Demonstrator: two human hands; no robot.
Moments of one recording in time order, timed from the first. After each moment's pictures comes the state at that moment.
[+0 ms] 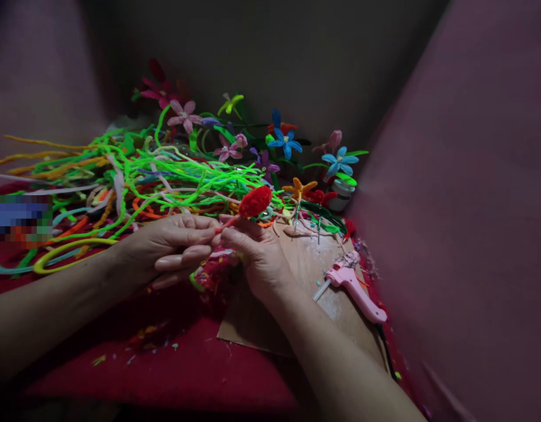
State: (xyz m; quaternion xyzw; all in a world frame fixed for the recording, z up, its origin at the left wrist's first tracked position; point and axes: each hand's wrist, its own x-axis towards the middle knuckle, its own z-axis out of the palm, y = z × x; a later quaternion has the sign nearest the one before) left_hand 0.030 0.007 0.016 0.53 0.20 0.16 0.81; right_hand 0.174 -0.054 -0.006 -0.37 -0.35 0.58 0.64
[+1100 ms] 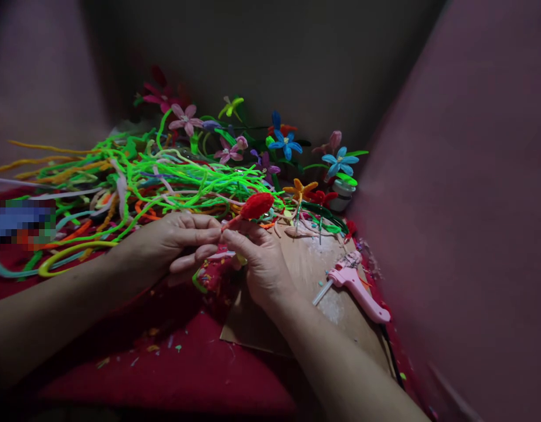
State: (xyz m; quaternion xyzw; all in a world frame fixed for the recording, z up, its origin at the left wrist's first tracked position) left_hand 0.031 0.003 0.020 0.58 0.27 0.20 0.74; right_hand 0.168 -0.055 -0.012 -0.37 -0.34 0.55 0.67
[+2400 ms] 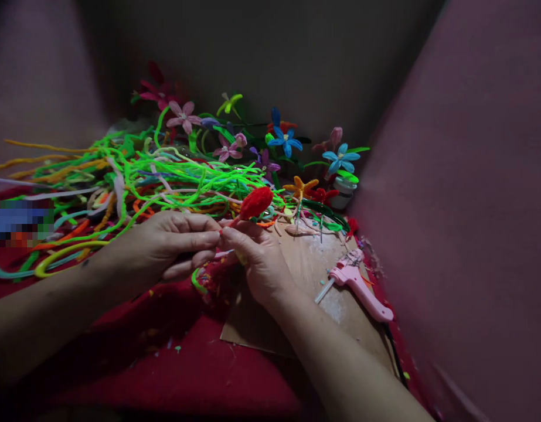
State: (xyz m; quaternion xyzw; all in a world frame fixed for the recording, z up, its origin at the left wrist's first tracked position) left_hand 0.030 -0.002 0.024 0.62 0.28 0.21 0.70; right_hand 0.170 -0.053 -0.013 -0.33 -0.34 0.58 0.66
